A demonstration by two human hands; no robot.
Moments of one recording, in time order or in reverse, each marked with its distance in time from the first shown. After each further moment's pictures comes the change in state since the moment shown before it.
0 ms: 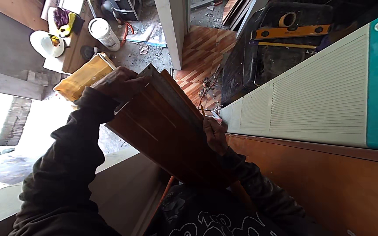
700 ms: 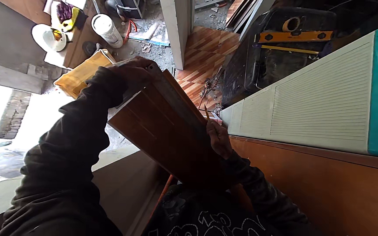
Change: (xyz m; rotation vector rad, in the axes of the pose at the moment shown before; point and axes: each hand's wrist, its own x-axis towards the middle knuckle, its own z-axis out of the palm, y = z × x) left_hand 0.025 0.023 -0.005 -0.286 -0.180 -0.031; right_hand -0.004 -0.003 -0.009 0.033 -0.052 0.008
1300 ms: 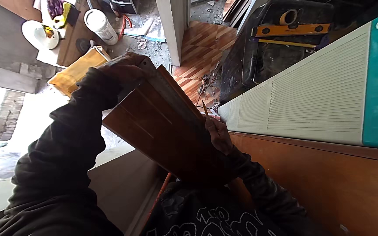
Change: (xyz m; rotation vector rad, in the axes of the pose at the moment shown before) left_hand -0.008 -0.002 0.004 0.025 0.031 0.093; right_hand -0.002 -0.003 -0.012 0.035 -0.051 0.031
